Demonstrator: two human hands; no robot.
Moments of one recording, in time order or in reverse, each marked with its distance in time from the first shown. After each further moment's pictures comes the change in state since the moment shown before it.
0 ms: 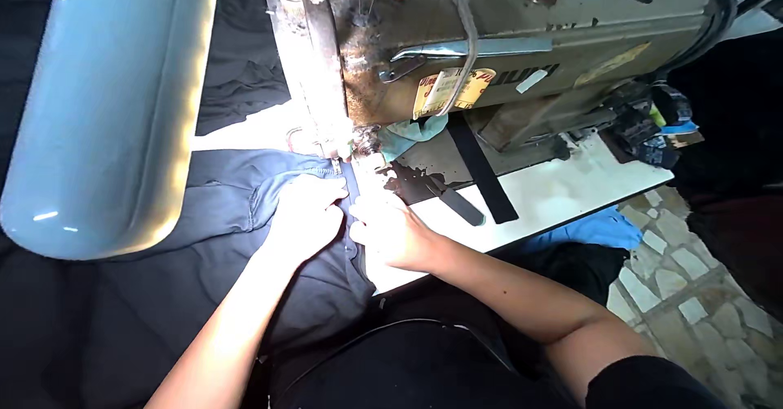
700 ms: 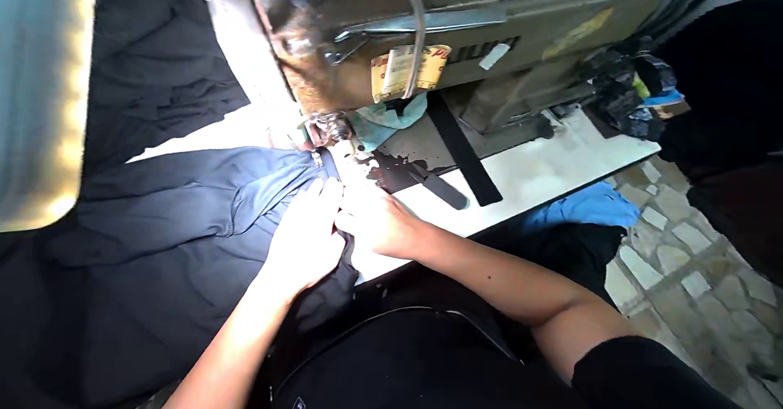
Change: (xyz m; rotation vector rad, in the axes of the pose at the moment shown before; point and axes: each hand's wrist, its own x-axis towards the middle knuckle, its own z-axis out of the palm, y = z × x) left_hand -0.018 0.039 0.000 0.085 -0.288 -0.110; right_hand -0.003 0.001 0.003 0.021 0.088 -0.012
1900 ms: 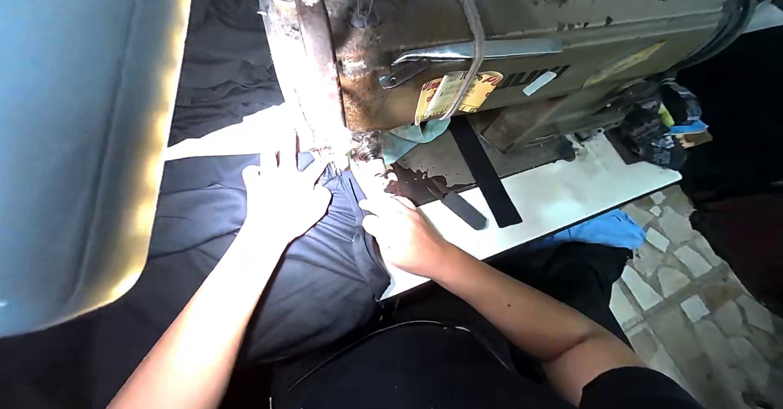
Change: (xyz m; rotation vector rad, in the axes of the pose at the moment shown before) left_hand 0.050 -0.048 -0.030 0.250 0.024 -0.267; right_hand -0.008 0.000 0.003 0.019 0.047 0.195
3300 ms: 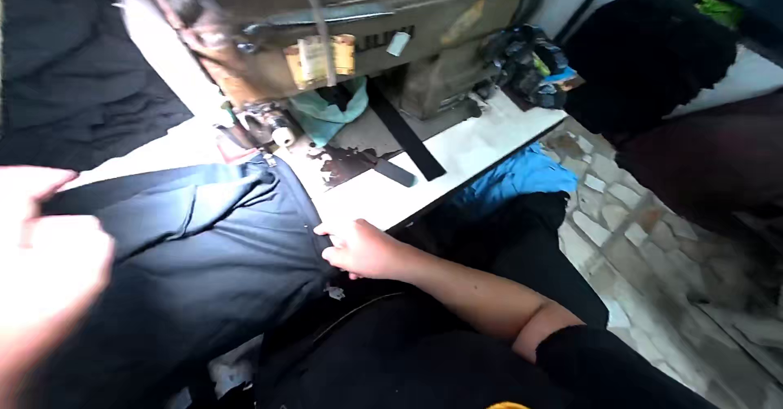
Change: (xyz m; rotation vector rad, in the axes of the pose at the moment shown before) left_hand -0.097 -0.031 -0.109 -0.079 0.313 0.180; right_hand -0.017 -0.065 -0.053 0.611 -0.525 0.732
